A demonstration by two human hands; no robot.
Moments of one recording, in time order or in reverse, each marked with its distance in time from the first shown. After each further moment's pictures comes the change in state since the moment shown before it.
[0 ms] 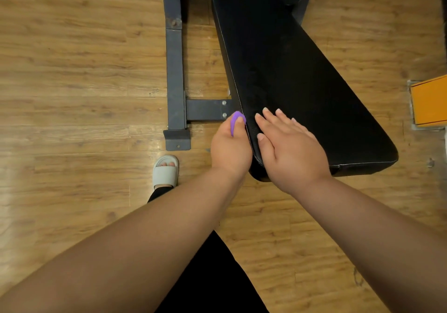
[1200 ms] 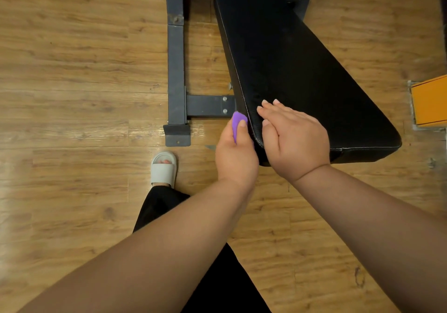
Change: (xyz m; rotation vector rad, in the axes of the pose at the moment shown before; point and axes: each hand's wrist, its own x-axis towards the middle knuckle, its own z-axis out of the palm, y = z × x) left_hand -0.032 -0.031 0.002 -0.116 0.037 0.046; right_hand -0.007 0.004 0.021 0.073 0.389 -0.122
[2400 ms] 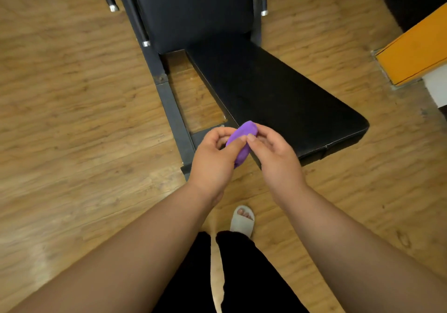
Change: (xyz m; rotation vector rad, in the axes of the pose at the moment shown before) left_hand -0.002 0.123 -0.079 0.271 -0.447 0.124; right_hand 0.009 -0.103 -0.056 1.175 0.100 0.757
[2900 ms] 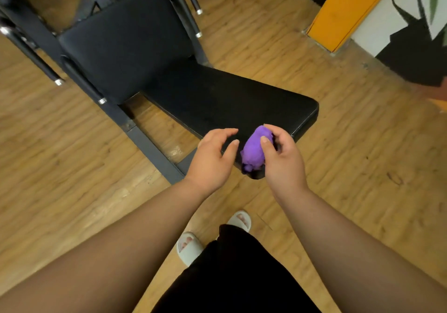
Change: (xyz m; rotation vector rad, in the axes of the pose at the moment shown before) left_hand 0.038 0.039 0.009 0.848 -0.440 0.462; right_hand -0.018 -0.011 -0.011 0.092 0.640 0.011
